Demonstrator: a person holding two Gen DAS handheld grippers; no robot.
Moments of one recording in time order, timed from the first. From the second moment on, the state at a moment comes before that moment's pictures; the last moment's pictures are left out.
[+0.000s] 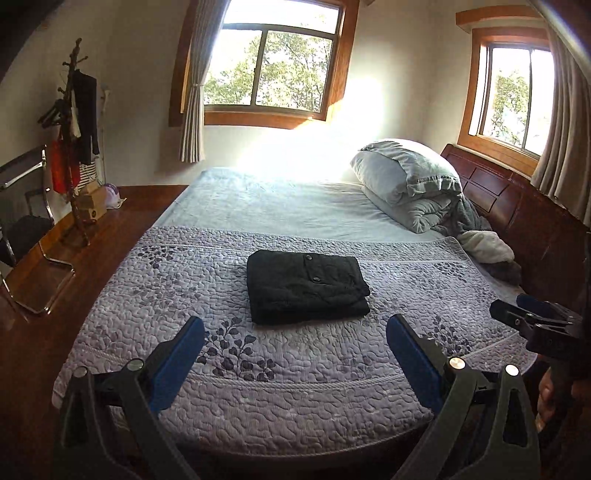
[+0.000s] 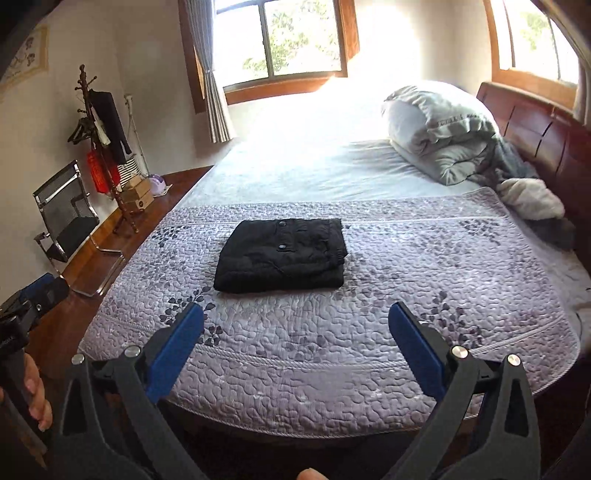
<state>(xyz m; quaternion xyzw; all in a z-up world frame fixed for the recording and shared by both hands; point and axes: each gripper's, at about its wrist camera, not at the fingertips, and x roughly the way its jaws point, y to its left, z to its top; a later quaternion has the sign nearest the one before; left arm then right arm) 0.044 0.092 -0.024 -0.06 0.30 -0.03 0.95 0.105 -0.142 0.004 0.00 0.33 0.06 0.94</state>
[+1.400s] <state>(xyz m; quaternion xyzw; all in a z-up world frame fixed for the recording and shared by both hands) -0.024 0.065 -0.004 -0.06 0.33 -0.02 0.94 0.018 -0.100 0.025 -0.02 0.29 0.10 0.95</state>
